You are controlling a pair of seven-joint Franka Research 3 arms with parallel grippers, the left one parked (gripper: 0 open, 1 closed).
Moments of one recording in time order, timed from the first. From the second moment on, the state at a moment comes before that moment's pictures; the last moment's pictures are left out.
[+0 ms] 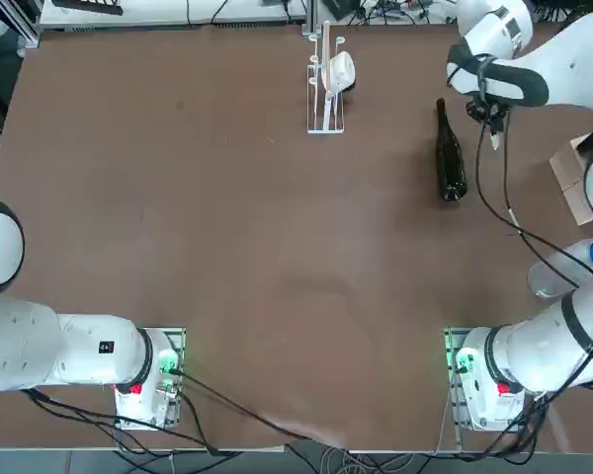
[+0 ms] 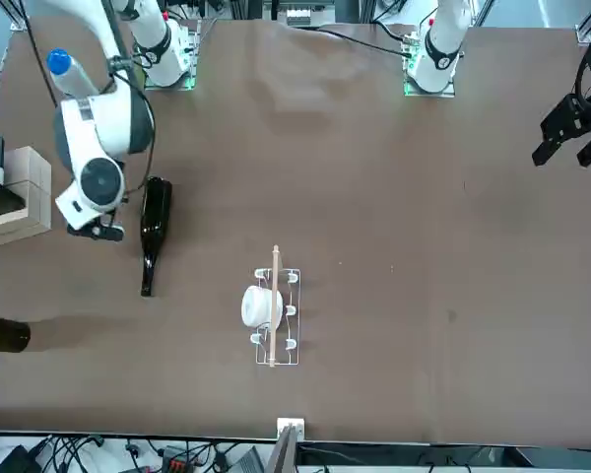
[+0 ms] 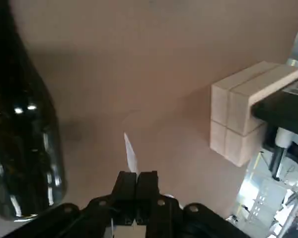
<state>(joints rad) 0.23 0.28 -0.02 -1.92 -0.46 1.73 0.43</state>
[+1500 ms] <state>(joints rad) 0.27 0.33 -0.03 -1.89 -0.29 1.75 0.44</state>
